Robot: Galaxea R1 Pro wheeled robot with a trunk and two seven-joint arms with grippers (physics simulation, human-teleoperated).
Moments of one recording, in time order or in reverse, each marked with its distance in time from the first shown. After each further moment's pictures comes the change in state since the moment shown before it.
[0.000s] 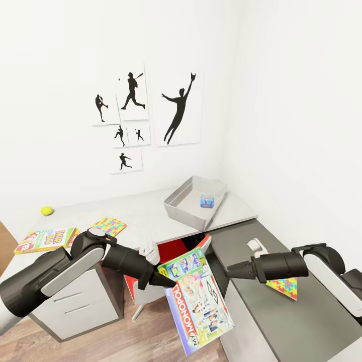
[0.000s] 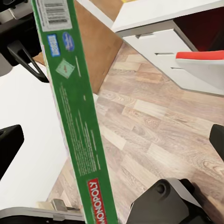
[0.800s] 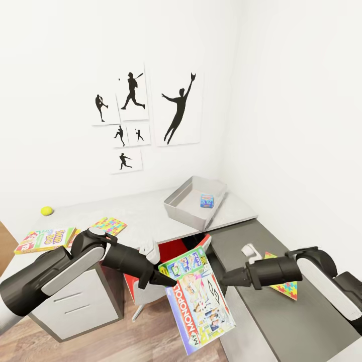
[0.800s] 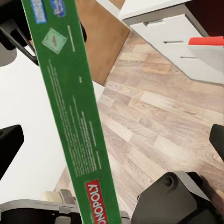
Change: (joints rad) left arm -0.004 -0.003 0.003 -0.002 0.000 -0.004 -0.008; right arm 0.002 0.018 0.052 0.000 0.001 0.000 0.000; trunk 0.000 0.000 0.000
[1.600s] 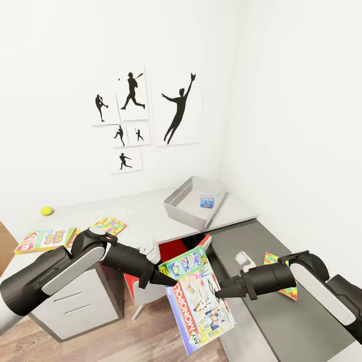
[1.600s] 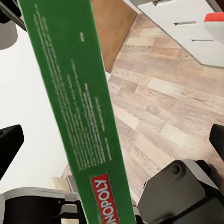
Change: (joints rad) left arm -0.003 -0.002 -0.001 0.001 0.000 0.000 0.003; right arm -0.002 0.009 0.075 -0.001 -0.001 0.000 0.000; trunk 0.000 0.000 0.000
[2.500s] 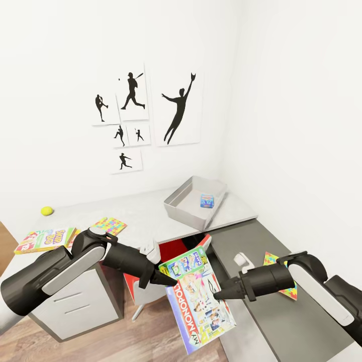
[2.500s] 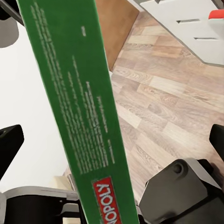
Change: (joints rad) left arm 0.000 -0.002 0.000 0.000 0.001 0.000 0.001; right arm 0.000 0.006 0.010 0.000 0.000 0.000 0.000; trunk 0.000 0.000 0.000
